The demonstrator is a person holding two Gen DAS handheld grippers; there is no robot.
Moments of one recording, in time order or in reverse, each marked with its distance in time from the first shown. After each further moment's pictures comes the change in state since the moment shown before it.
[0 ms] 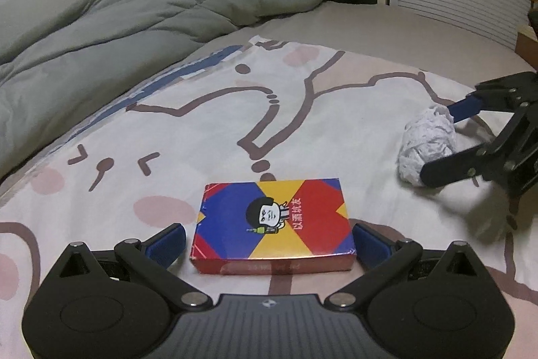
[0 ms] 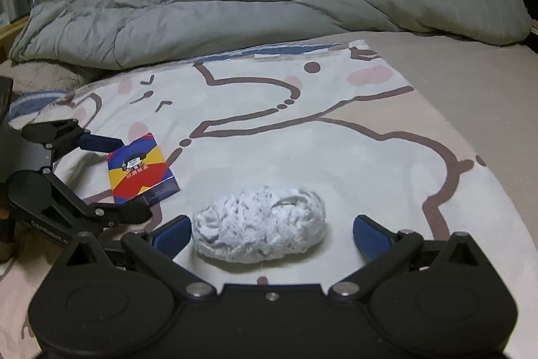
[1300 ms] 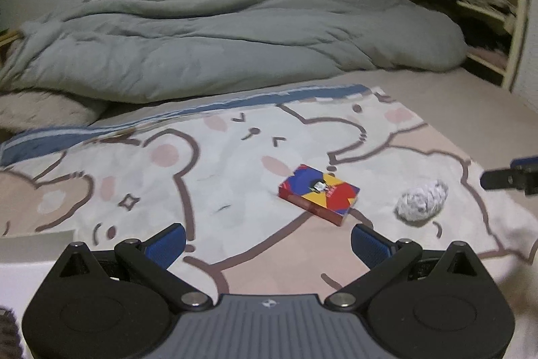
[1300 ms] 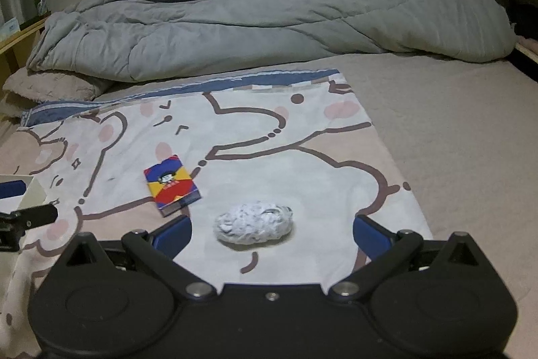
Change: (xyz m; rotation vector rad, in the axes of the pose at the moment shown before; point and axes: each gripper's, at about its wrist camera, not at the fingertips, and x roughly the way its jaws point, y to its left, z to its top) left arm -0.167 -0.060 -0.008 -0.442 -0.013 0.415; right arm -0.109 -0.011 0.036 -0.005 0.025 -0.012
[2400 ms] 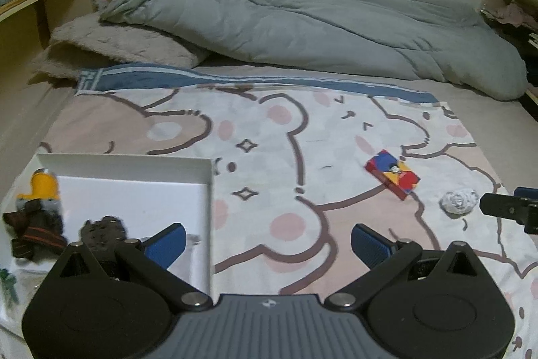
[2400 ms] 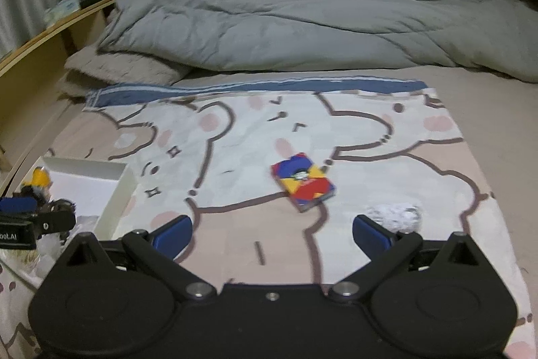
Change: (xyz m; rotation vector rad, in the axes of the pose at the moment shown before) left arm -0.111 0.089 -0.007 -0.257 0.141 0.162; right arm -0.048 0.133 0.015 -0.068 0.044 0.137
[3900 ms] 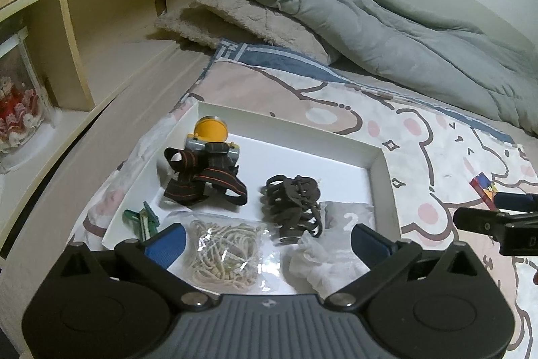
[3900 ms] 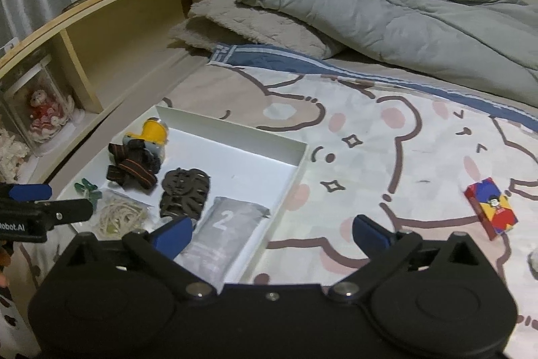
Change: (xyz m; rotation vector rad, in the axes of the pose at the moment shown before) left arm -0.075 0.177 -0.055 -0.210 -0.017 0.204; right arm 0.041 0.209 -0.012 -0.240 0.059 0.275
